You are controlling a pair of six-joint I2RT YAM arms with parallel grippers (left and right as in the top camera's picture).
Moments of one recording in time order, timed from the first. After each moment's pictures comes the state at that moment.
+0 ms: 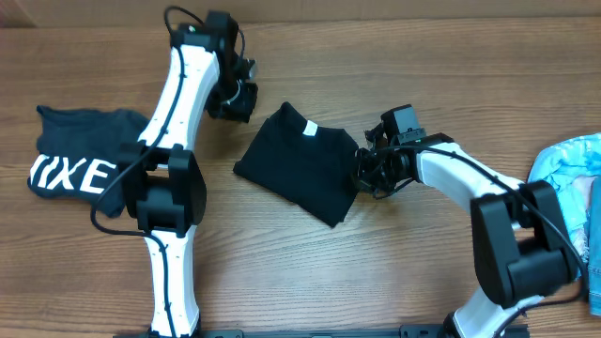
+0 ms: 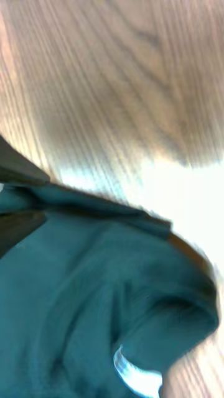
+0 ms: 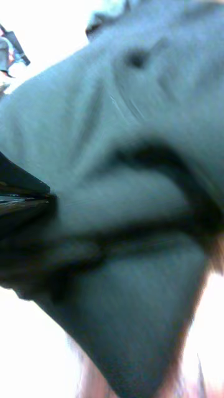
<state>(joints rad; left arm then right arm) -0.16 2.35 2.24 -1.43 0.18 0.02 0.27 1.84 1.05 -0.50 -0.61 0.57</state>
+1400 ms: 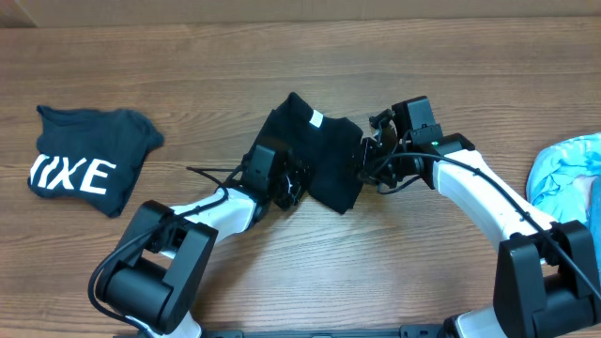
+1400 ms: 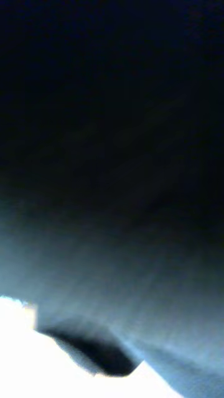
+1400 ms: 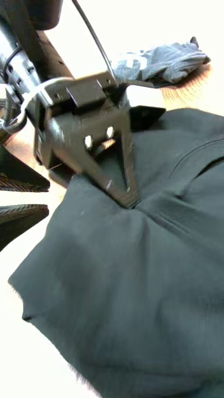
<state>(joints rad) -0.48 1.81 0.77 0.18 0.29 -1.48 0.27 1.67 1.05 -0.52 -0.66 0.59</state>
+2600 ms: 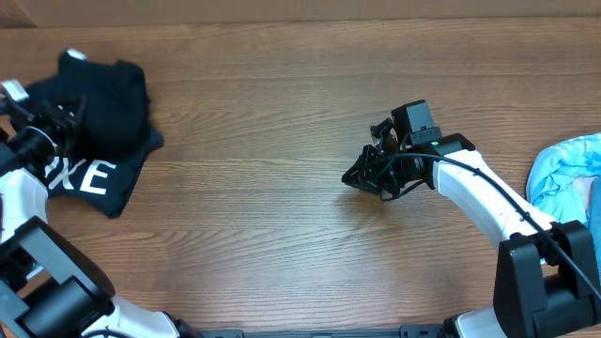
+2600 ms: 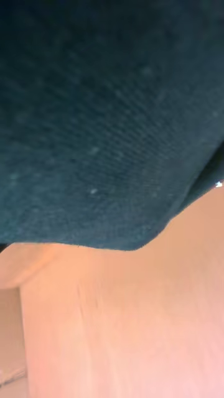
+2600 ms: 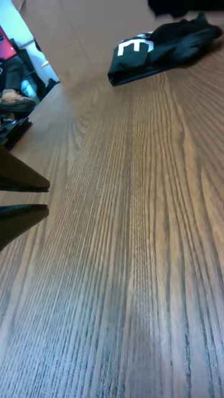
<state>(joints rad) 0.69 1.81 1.22 -0.05 0.94 -0.59 0.27 1.67 1.05 -0.62 -0.66 0.59</state>
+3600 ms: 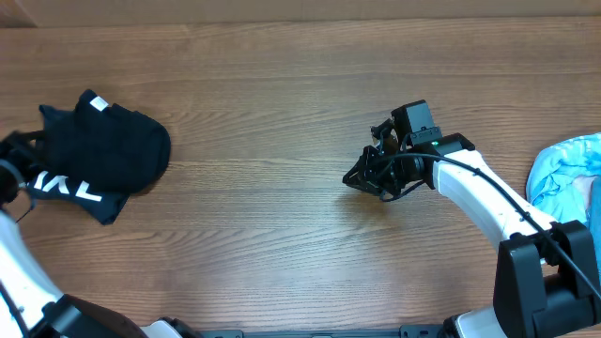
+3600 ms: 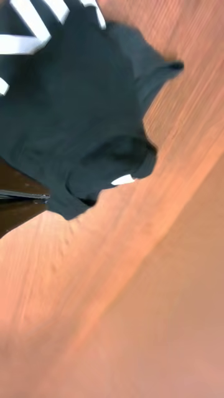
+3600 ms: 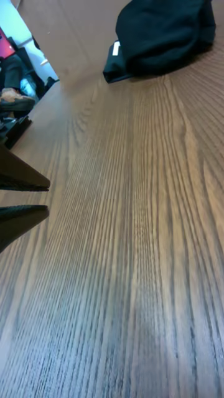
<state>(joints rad) 0.80 1.50 1.28 -0.61 0.70 0.01 0.27 1.67 1.05 -0.63 -0.65 0.59</state>
